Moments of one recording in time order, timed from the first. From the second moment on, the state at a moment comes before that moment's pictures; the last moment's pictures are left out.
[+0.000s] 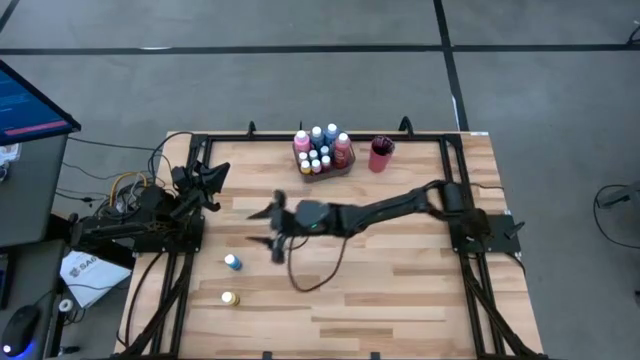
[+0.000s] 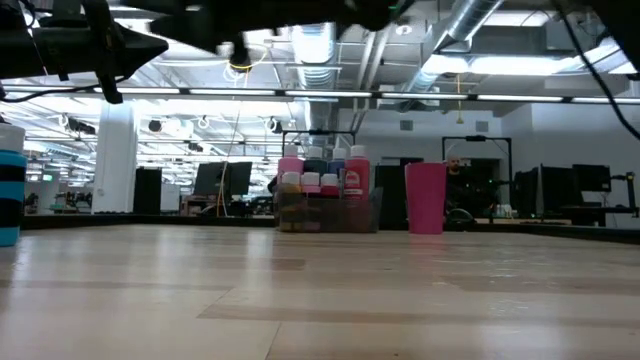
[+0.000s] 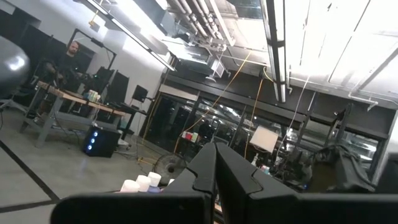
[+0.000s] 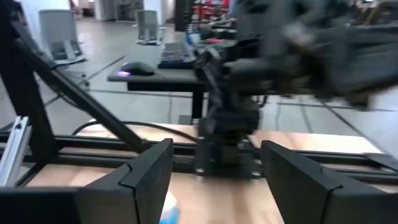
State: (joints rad) left arm 0.18 0.02 0.01 0.46 -0.42 -0.24; right arm 0.12 2.18 1.66 0.43 0.10 -0.03
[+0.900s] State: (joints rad) left arm 0.18 0.02 0.01 0.46 -0.42 -0.24; right arm 0.15 2.69 2.33 0.16 0.05 0.05
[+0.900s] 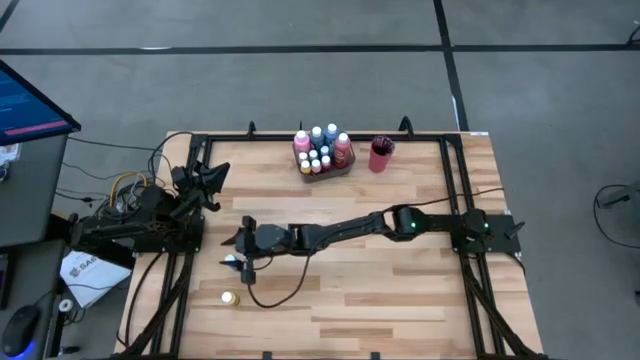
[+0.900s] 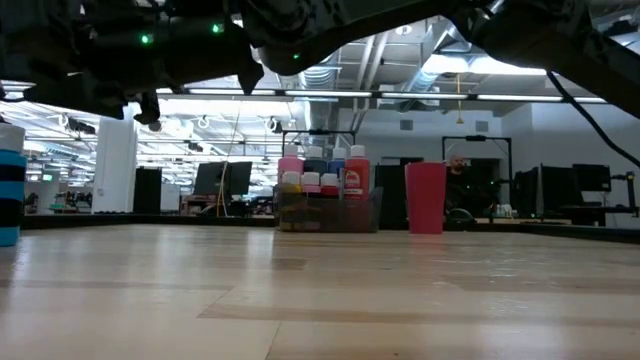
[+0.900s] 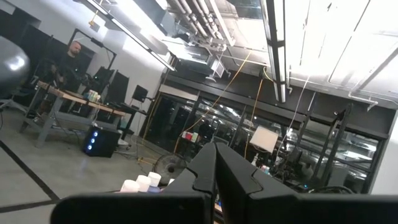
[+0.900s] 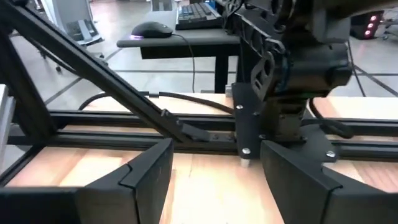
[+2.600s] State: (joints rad) left arm 0.18 0.25 0.01 0.47 -0.42 -0.24; right arm 0.19 2.54 2.33 -0.10 0.05 0.05
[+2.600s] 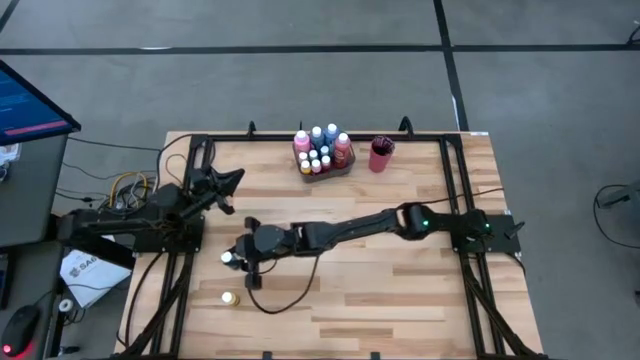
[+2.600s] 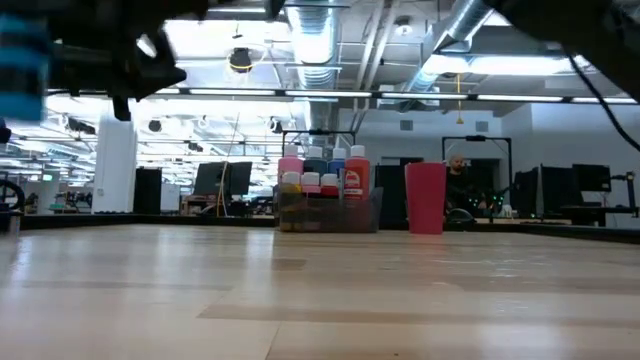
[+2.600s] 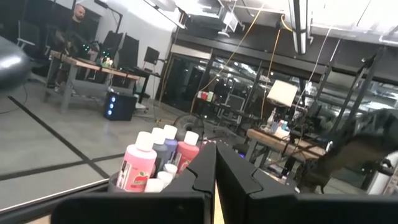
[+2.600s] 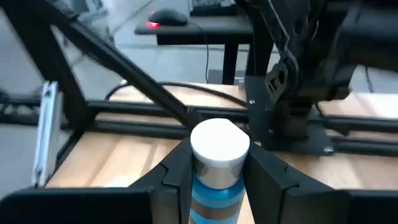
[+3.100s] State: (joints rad) left arm 0.18 0.24 0.01 0.47 -0.42 -0.24; right arm 0.10 2.14 2.33 -0.76 0.17 -0.15
